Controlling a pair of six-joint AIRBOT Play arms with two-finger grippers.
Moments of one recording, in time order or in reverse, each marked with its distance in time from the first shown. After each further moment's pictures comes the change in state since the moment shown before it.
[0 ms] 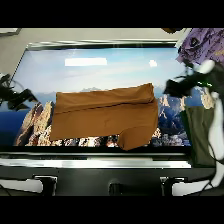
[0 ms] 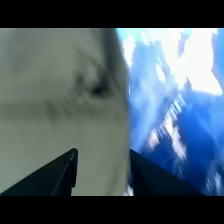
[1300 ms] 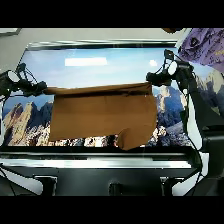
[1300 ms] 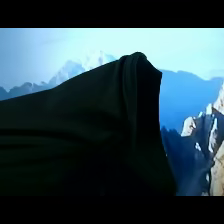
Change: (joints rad) left arm -0.178 -0.227 0.178 0.090 0.278 0.018; right arm 0.274 -0.206 0.205 -0.259 -0.324 0.254
